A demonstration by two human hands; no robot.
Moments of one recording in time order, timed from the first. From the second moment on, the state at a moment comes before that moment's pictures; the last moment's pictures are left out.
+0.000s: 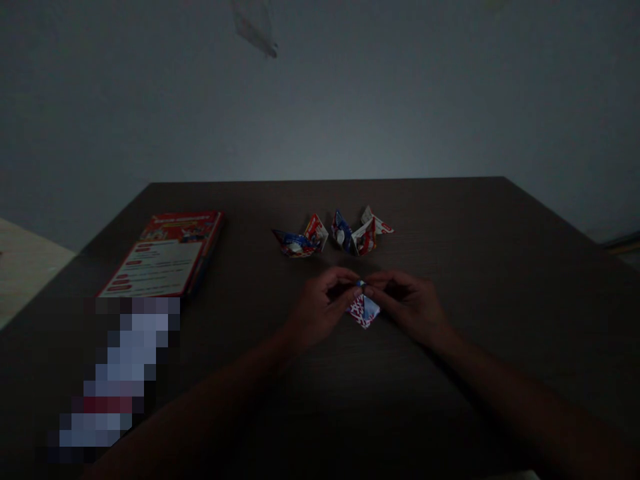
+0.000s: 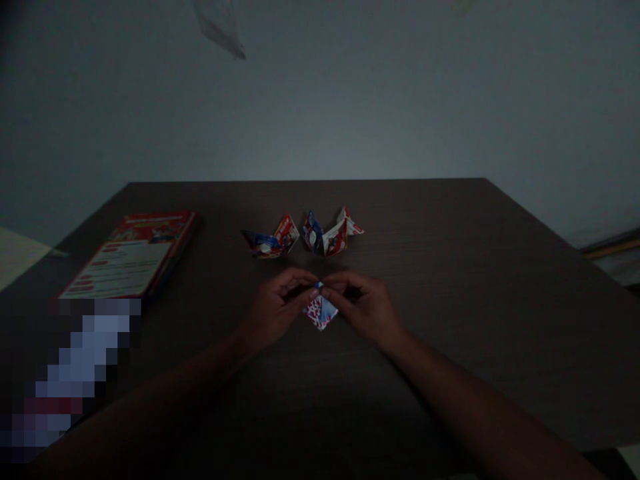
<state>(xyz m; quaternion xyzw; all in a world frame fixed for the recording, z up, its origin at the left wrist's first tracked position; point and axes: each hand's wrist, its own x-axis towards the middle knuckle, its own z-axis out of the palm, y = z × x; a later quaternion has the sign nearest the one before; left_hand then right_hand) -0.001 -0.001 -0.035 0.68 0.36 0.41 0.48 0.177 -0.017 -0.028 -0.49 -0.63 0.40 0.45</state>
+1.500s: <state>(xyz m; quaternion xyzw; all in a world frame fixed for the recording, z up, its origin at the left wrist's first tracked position) -0.002 -0.005 -0.034 0.92 0.36 0.12 -0.01 0.181 -0.017 -0.031 -0.40 -0.91 -0.01 0.10</state>
